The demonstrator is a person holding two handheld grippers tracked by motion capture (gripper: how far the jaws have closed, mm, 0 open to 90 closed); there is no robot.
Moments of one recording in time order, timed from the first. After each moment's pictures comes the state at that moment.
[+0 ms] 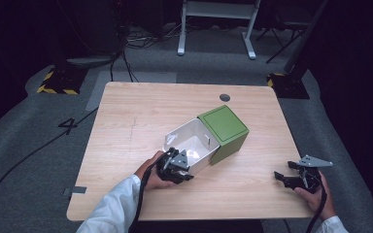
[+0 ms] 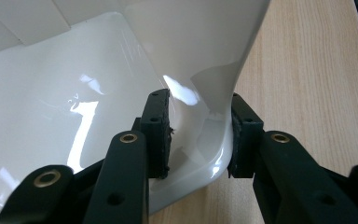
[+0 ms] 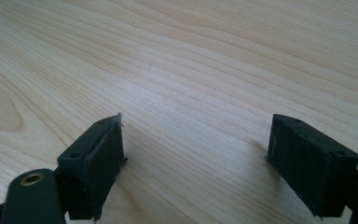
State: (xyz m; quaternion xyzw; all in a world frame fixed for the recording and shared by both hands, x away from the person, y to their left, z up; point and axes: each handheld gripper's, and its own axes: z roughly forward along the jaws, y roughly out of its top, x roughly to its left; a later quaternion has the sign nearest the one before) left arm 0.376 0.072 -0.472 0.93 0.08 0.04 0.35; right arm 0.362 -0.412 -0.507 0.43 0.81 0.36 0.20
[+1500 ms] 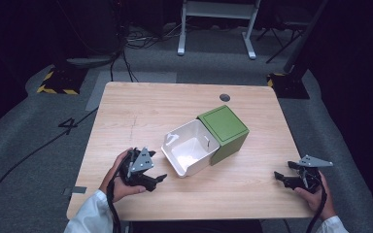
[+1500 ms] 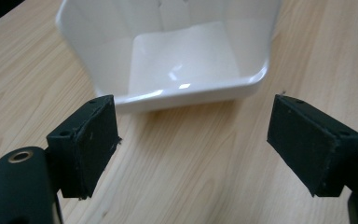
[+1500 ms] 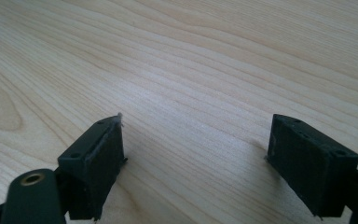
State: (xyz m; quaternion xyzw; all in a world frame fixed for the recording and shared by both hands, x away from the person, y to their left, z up) left arm 0.328 0.166 -0.441 0.88 0.22 0.19 0.39; right arm 0.362 -0.412 -0.507 0.43 0.81 0.36 0.20
